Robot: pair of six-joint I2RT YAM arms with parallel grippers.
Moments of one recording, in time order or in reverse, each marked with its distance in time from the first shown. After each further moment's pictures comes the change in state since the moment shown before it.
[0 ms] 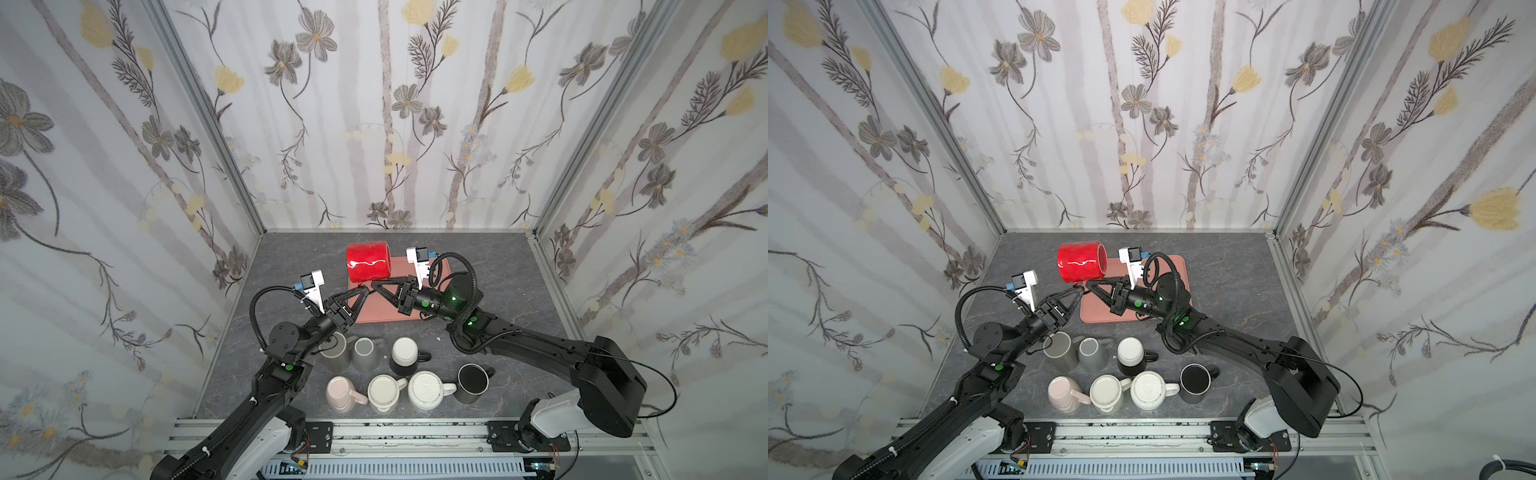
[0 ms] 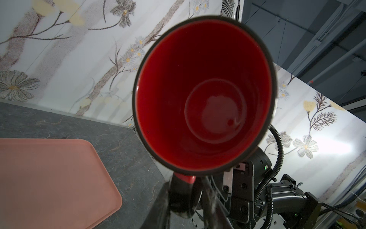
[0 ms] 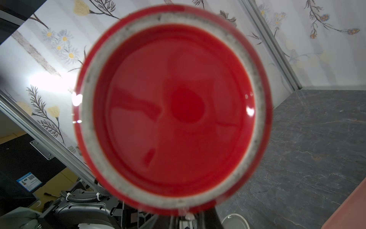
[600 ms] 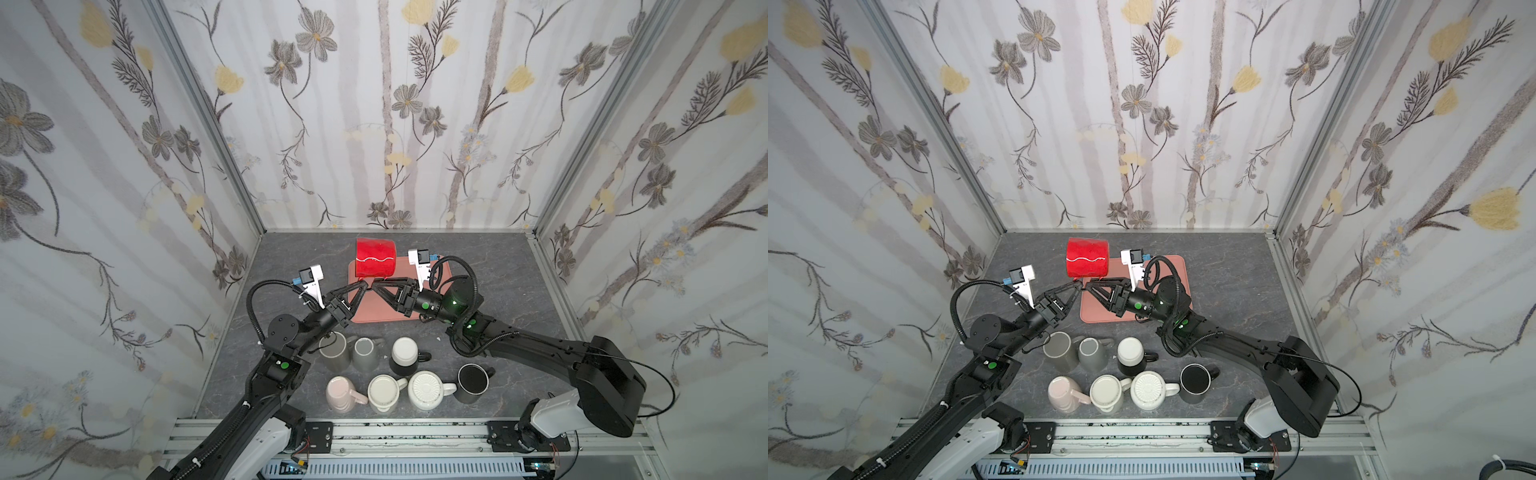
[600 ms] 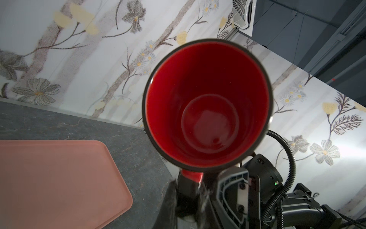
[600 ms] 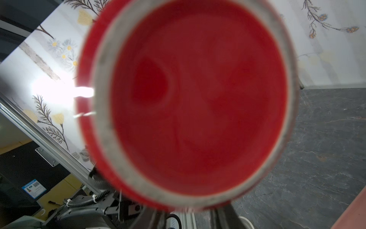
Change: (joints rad) left arm -0.004 -0.031 0.115 -0.232 -0.064 0.085; right arm 0.012 -0.031 -0.051 0.031 0.033 0.010
